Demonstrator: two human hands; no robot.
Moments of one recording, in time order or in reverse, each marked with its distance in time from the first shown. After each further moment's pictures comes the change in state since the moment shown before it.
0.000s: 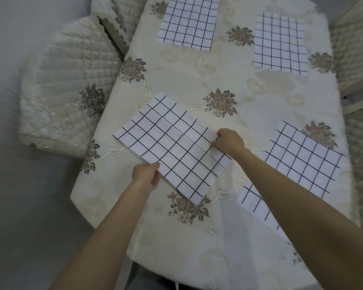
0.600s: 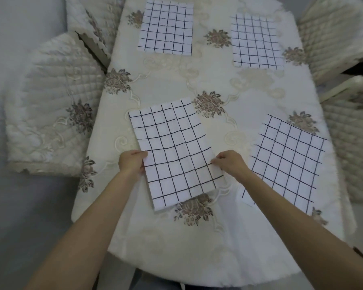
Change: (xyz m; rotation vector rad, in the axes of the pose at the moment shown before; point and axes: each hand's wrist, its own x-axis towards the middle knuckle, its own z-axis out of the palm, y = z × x) left_hand 0.034 0.054 -0.012 0.095 -0.064 0.250; right_hand -0.071 0.022 0.021 0.432 -0.040 0.144
